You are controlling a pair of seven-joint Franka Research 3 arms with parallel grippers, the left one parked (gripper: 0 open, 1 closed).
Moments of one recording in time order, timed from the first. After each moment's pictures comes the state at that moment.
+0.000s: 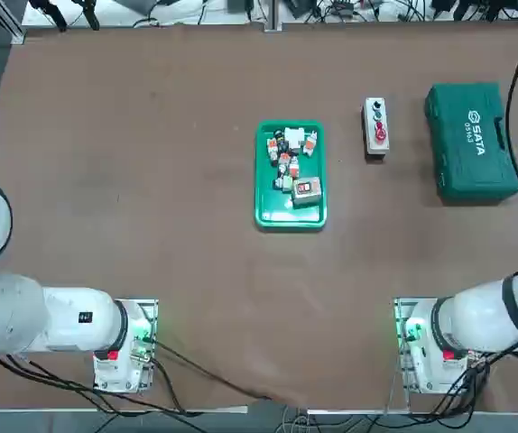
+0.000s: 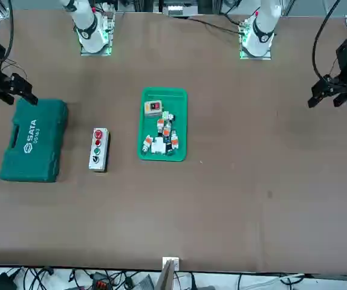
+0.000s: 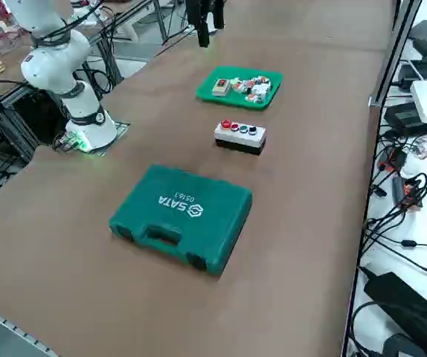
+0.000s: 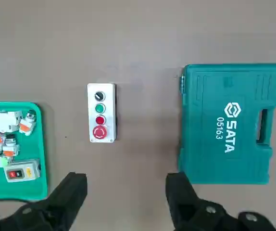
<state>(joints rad) 0.08 0.03 -0.07 -1.54 0.03 1.55 0.03</state>
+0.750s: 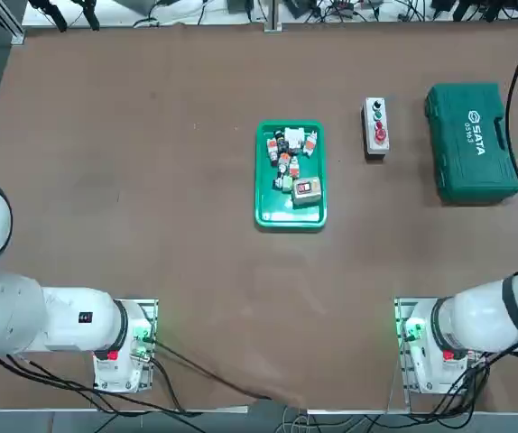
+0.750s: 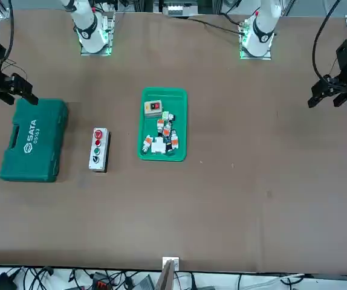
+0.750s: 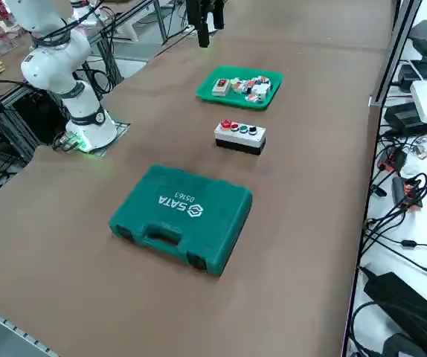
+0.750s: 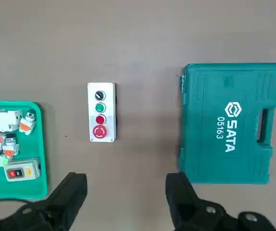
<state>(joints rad) 0.08 0.03 -0.07 -1.54 0.03 1.55 0.03</state>
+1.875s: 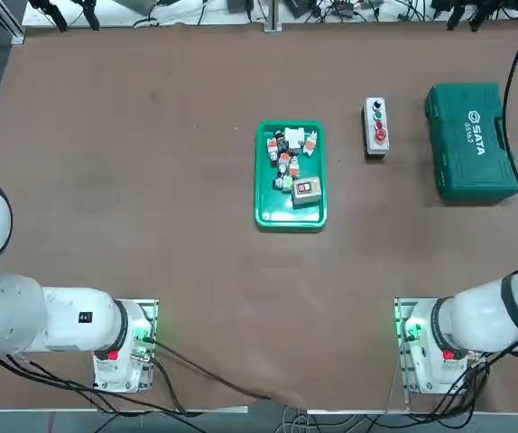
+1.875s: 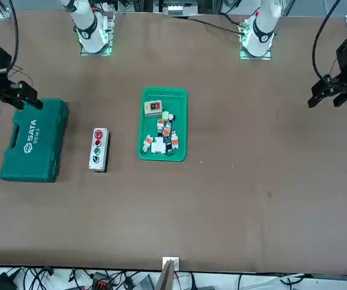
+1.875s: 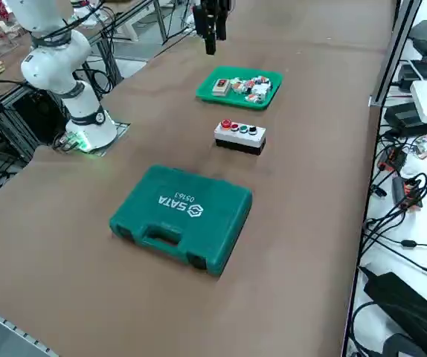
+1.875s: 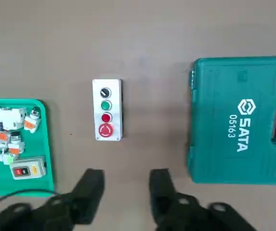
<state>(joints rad) 0.08 0.07 -0.07 -1.54 0.06 1.55 0.04</state>
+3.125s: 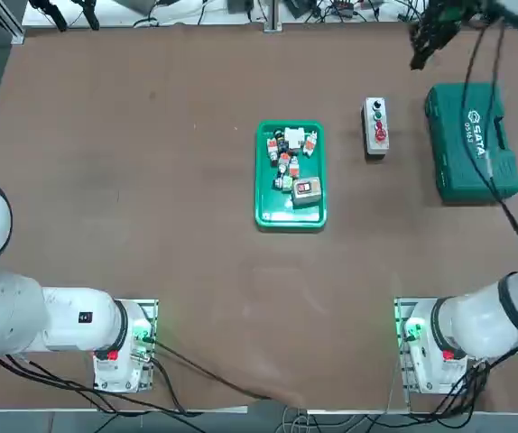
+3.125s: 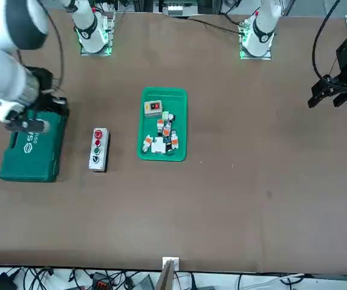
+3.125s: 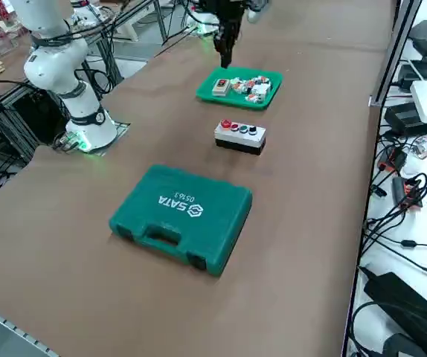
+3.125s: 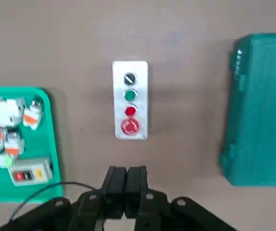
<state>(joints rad) 0.25 0.12 -0.06 -1.75 0.05 1.75 0.22</state>
